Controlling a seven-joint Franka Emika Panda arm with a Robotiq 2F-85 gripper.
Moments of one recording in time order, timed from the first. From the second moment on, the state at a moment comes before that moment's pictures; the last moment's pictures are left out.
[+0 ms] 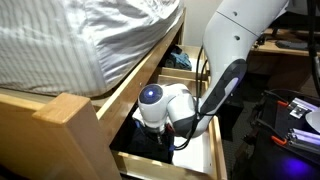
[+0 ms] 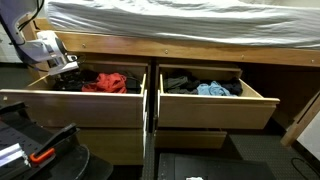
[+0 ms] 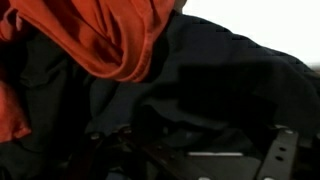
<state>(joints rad) 0.61 1.10 -0.01 -1.60 -0.47 2.64 0.04</state>
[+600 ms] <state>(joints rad) 0.61 1.11 0.00 -1.61 -0.46 2.64 0.04</state>
